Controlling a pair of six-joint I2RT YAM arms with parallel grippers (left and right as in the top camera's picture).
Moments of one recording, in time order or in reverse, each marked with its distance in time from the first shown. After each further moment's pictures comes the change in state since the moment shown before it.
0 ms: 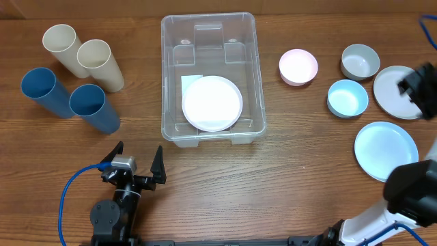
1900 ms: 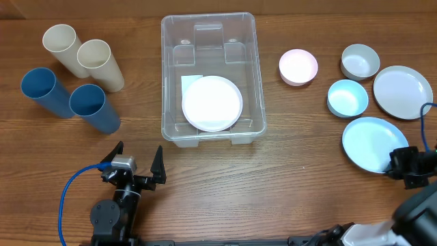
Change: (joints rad) left arm 0.000 0.000 0.000 0.000 0.000 0.000; right arm -0.380 -0.197 -0.918 0.546 -0.261 -0.089
